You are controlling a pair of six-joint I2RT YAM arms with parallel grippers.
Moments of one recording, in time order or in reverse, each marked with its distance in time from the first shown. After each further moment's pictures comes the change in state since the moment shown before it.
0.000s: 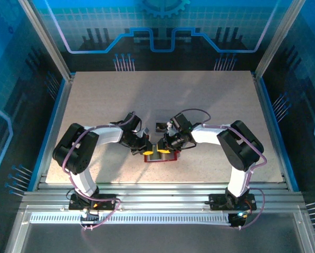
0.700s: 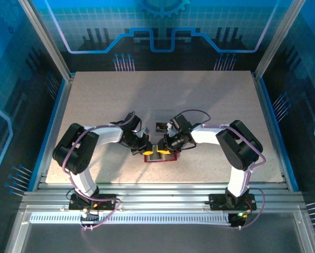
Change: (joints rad) left arm 0.000 0.000 0.000 0.000 -0.003 0.000; right arm 0.000 0.011 -0.006 0.009 -0.005 0.005
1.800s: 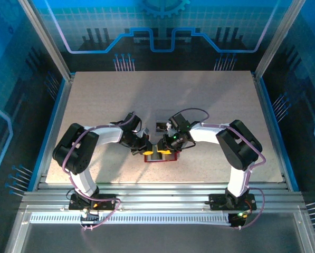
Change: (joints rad) left arm -0.001 0.000 0.000 -0.001 -0.004 0.002; right arm 0.011 0.003 0.050 -0.118 0.057 -0.036
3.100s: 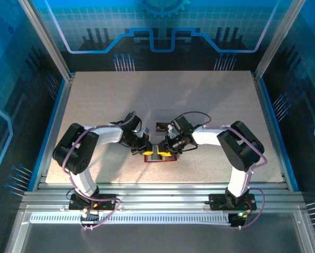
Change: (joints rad) left arm 0.000 0.000 0.000 -0.003 -0.001 0.017; right arm -0.011 -0.021 -0.079 0.108 -0.086 0.039
